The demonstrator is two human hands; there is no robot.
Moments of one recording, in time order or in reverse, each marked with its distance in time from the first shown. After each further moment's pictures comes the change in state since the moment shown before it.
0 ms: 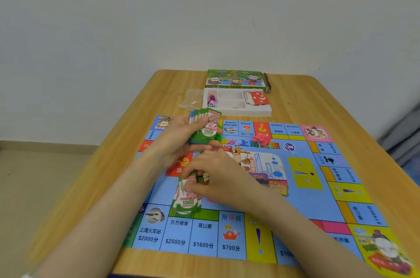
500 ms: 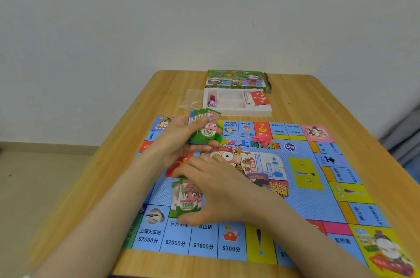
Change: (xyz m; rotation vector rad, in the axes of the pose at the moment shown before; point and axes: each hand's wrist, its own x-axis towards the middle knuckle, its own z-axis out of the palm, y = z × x) left_hand -0.002 0.002 0.001 -0.012 0.004 0.008; right_hand -0.009 -0.016 -0.005 -0.288 -0.176 -0.061
